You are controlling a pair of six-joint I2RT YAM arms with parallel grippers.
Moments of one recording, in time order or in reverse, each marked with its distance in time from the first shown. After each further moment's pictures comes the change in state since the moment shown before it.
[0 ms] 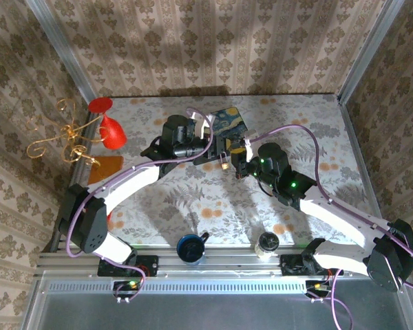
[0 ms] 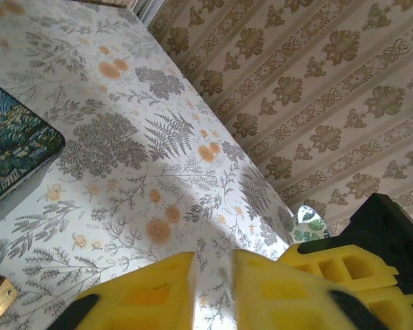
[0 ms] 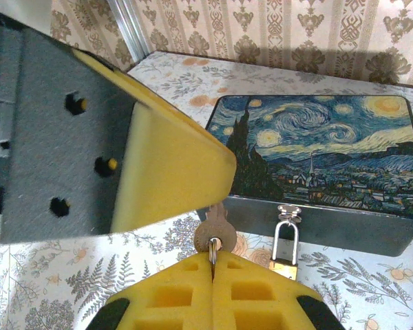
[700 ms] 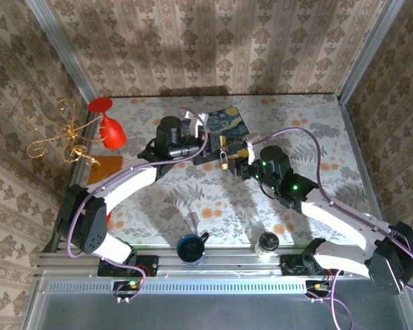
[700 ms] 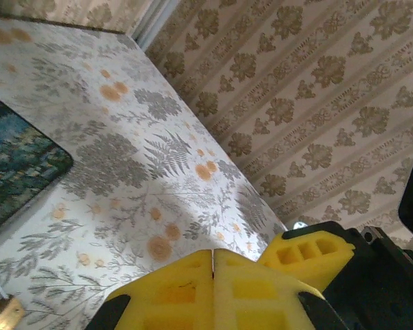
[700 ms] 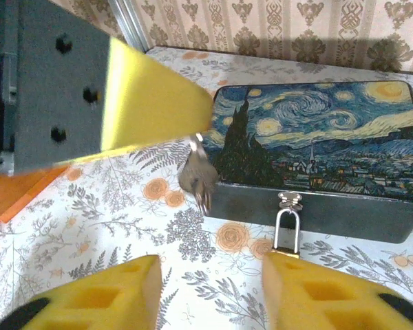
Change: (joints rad) left arm 0.054 -0.024 -0.072 0.130 0.027 -0.034; right arm -0.019 -0.039 -0.051 0.011 -0.025 0.029
